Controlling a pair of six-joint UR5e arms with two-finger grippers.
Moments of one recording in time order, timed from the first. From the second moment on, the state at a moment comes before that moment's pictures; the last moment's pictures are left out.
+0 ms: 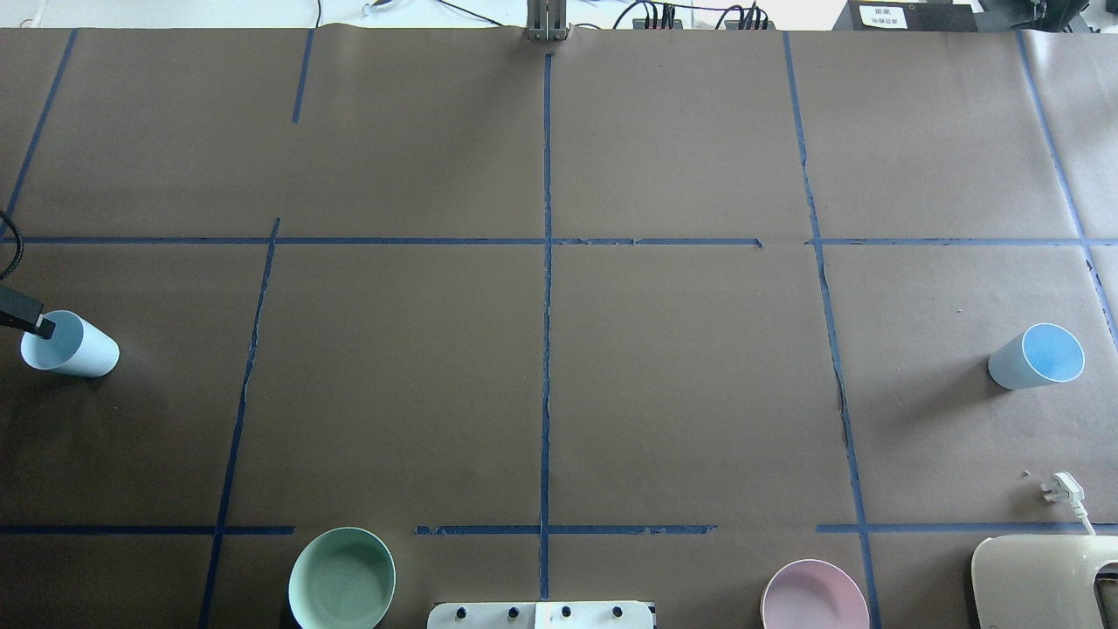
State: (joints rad) left arm -1.10 -1.47 -1.68 -2.00 -2.37 -0.60; right arm 1.53 -1.63 1.63 -1.46 2.44 -0.02
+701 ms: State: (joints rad) left arm -1.05 -1.47 -1.64 -2.00 -2.37 -0.61; right arm 1.53 -1.63 1.63 -1.46 2.44 -0.02
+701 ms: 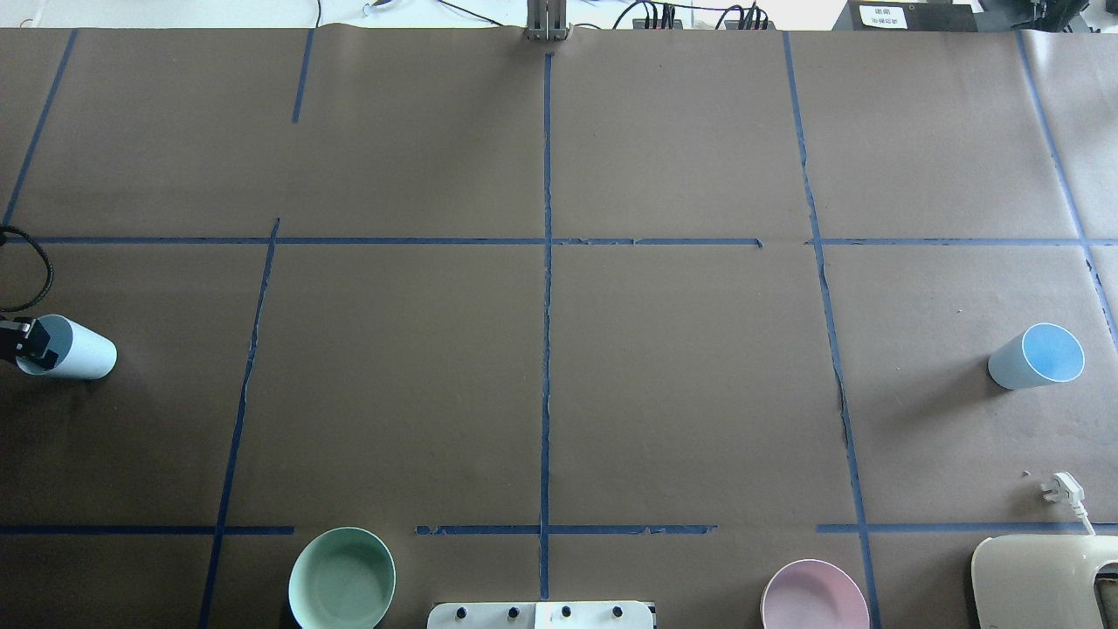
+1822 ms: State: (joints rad) left arm -0.64 -2.31 -1.62 -1.60 -2.11 -1.27; right arm 1.51 -1.63 1.63 -1.46 2.44 -0.02
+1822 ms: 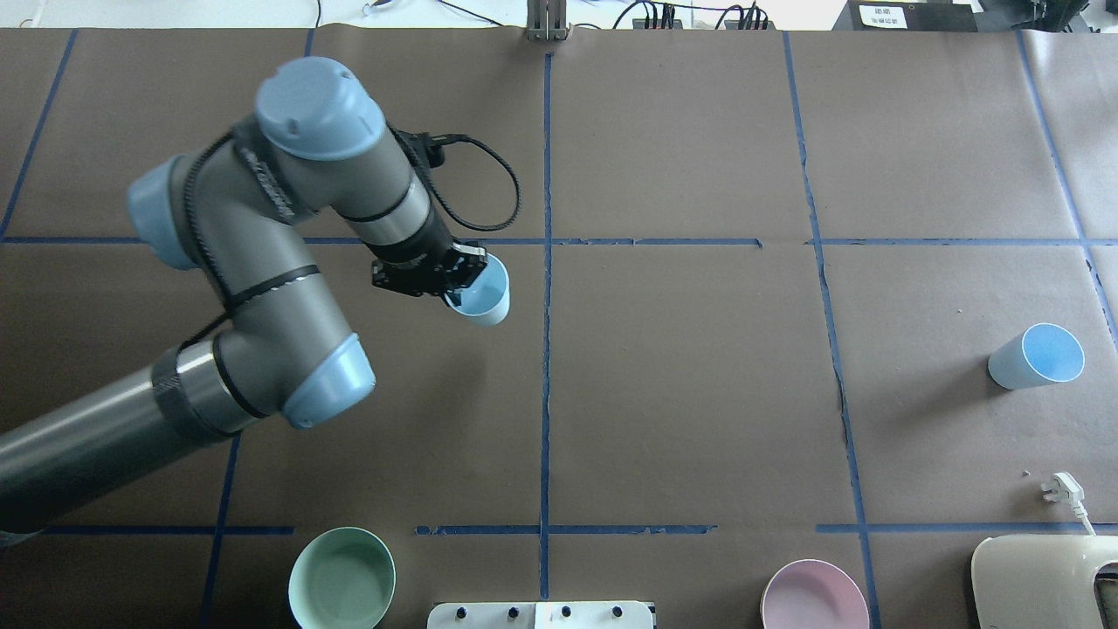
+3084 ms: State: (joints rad) left arm -0.52 -2.39 -1.48 -1.64 -2.02 -1.29; right arm 1.47 -1.63 1.63 -1.45 2.44 -0.02
